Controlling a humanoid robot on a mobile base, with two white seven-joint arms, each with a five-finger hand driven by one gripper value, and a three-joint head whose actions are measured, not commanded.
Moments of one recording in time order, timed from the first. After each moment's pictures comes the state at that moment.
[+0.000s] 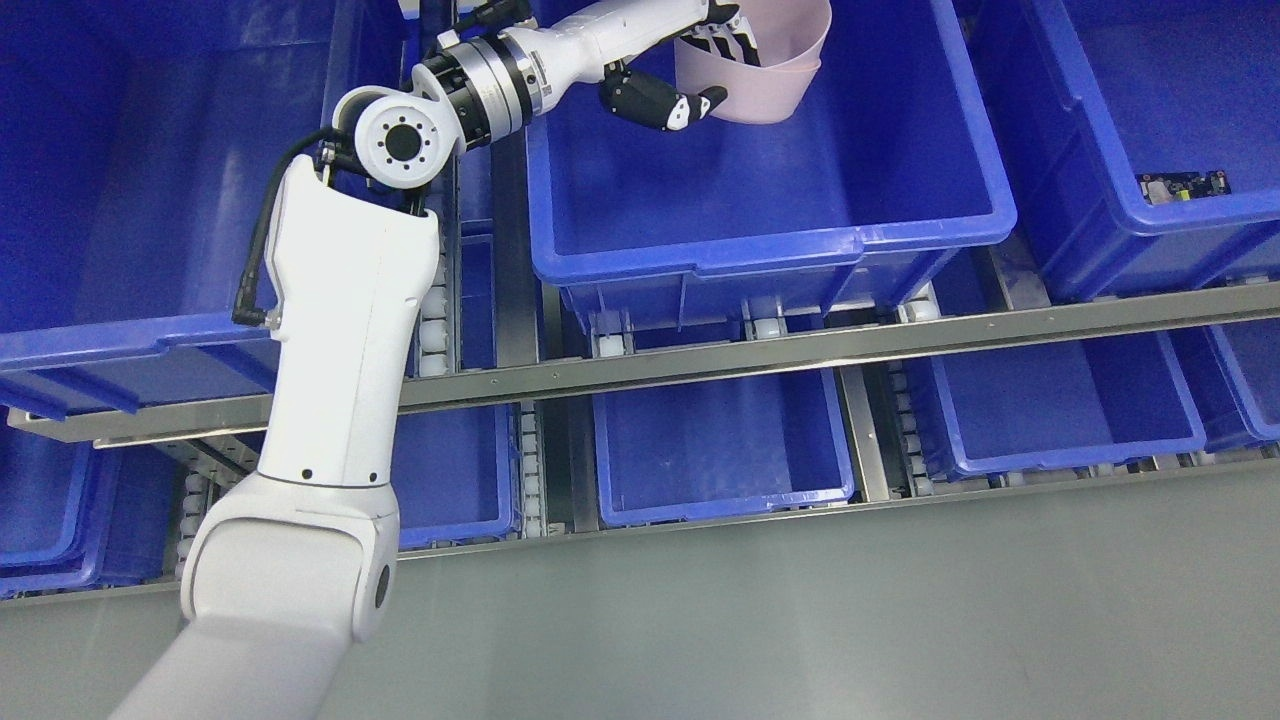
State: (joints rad) left arm -1.03 0.01 -0.16 -1.18 -0.57 -0.32 -0.87; right arm 0.08 0.00 -0.09 -0.20 -0.09 0.01 0.06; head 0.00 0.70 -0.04
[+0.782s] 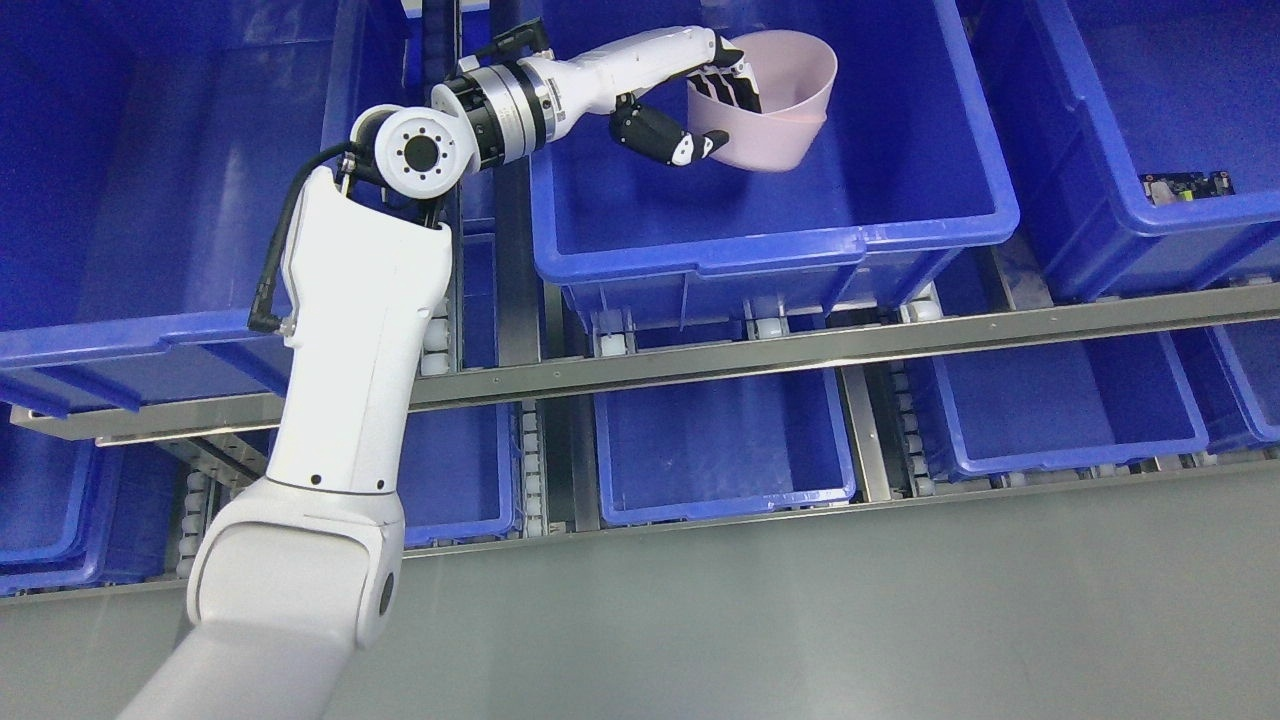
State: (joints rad) left arm -1.01 0.00 -0.18 -1.16 -0.57 -0.30 -0.87; right arm 0.08 0.00 -0.09 -0.20 -0.09 0.01 0.06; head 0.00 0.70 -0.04
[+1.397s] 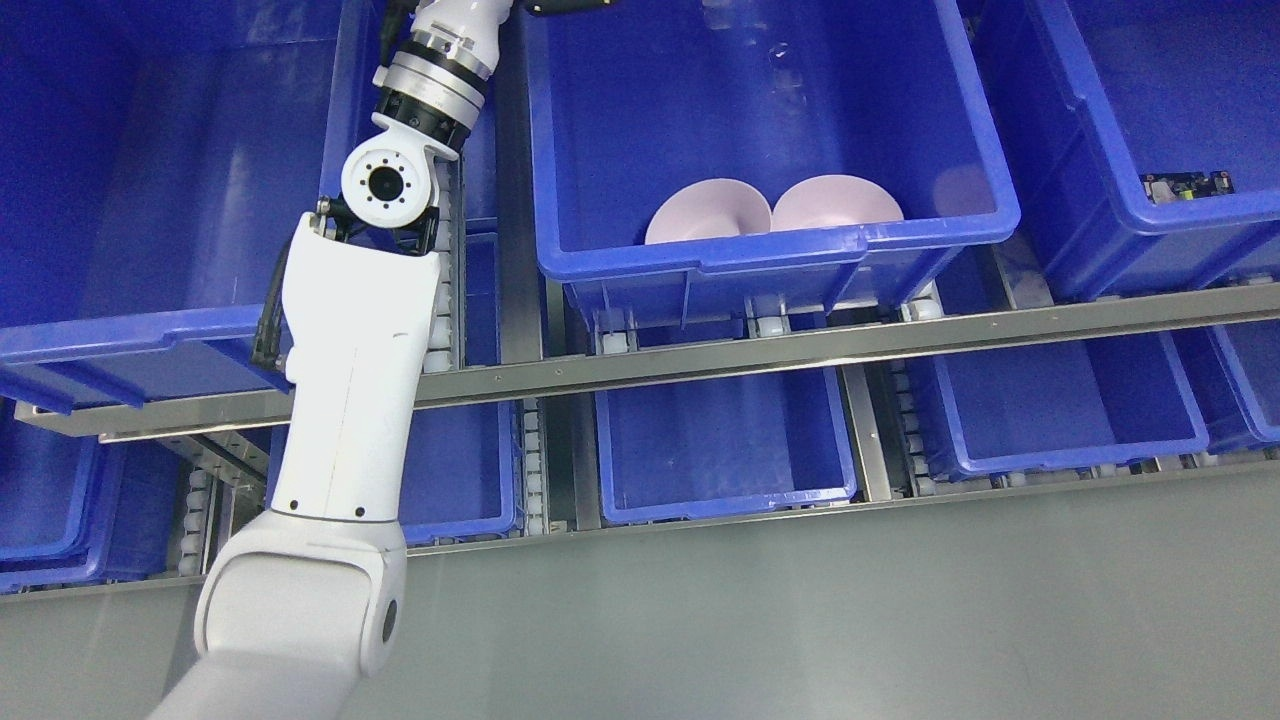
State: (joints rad) left arm -0.92 0.00 -0.14 -1.18 -0.08 -0.30 -0.15; right arm 0.08 0.00 -0.09 -0.20 -0.09 0.01 0.06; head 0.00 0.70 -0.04
